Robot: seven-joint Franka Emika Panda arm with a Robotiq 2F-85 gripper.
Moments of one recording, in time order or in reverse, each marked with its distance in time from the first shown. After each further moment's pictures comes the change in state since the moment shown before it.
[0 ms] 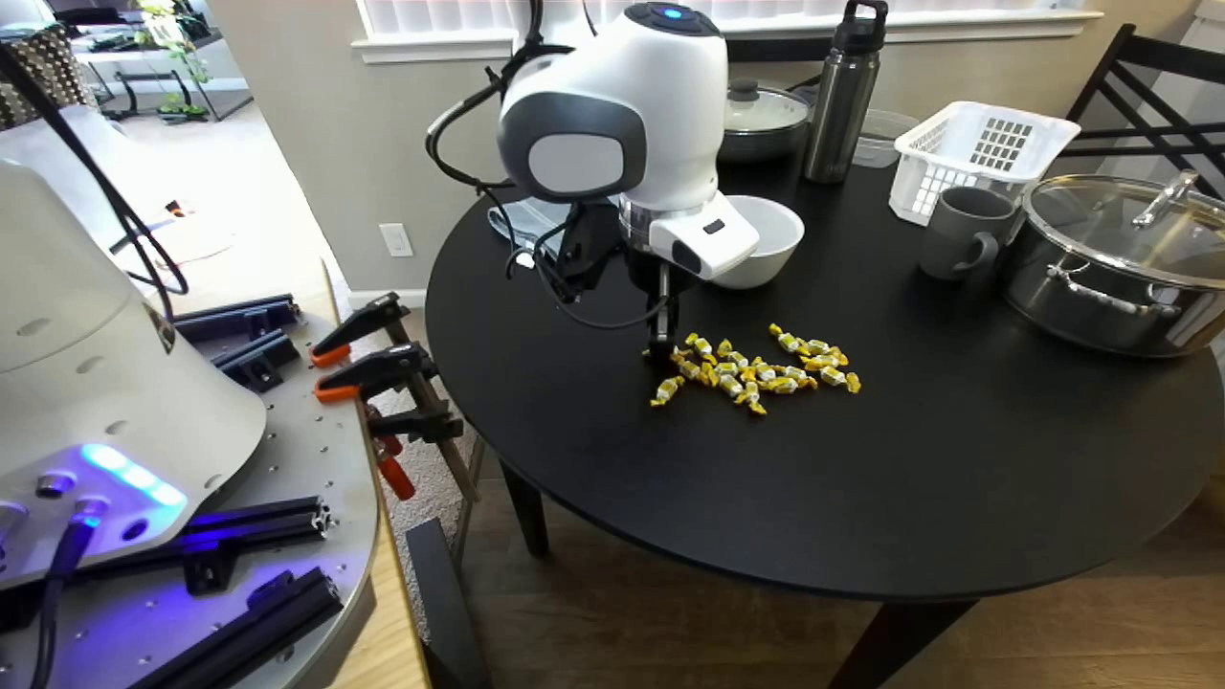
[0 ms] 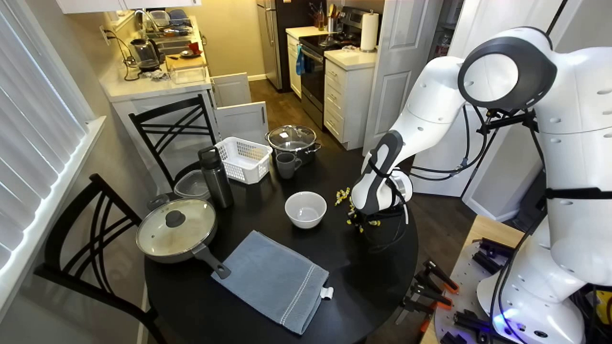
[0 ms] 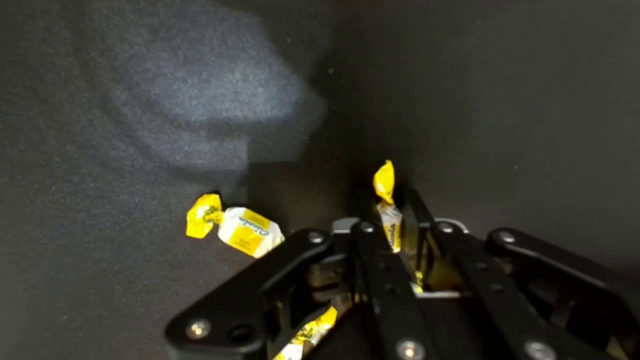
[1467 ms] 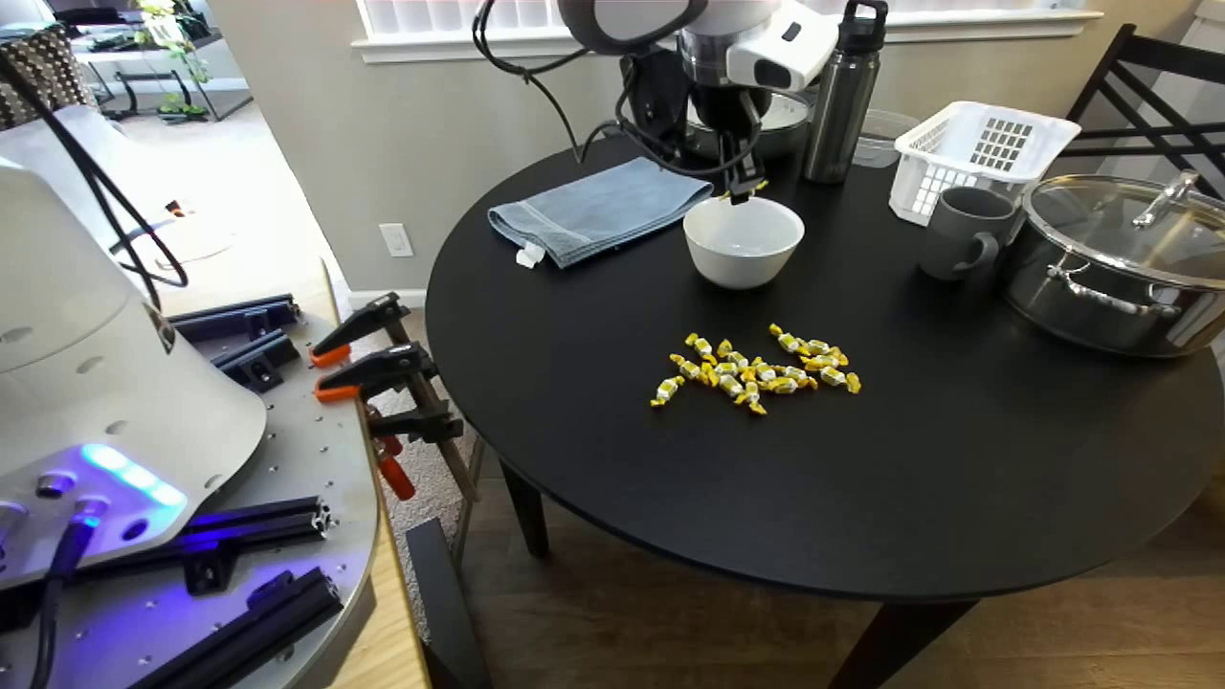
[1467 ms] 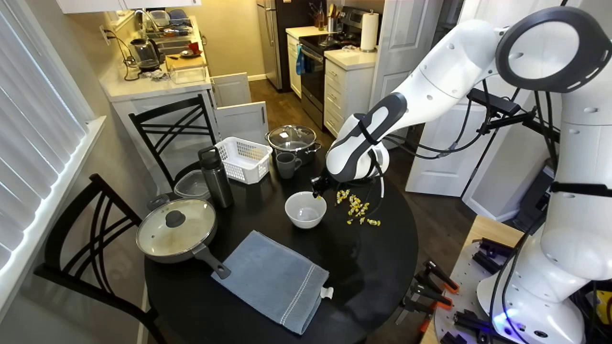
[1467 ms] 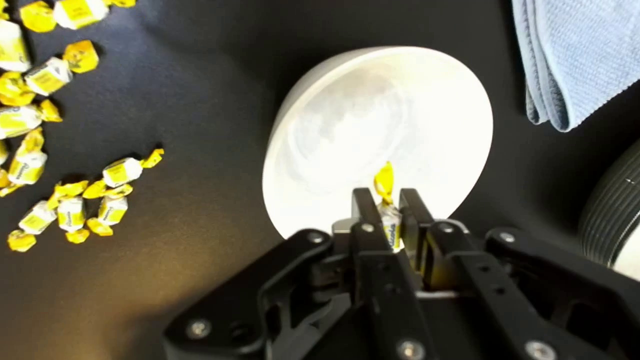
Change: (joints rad) arm -0.161 -0.122 0.267 0.179 -0.002 -0.012 -0.128
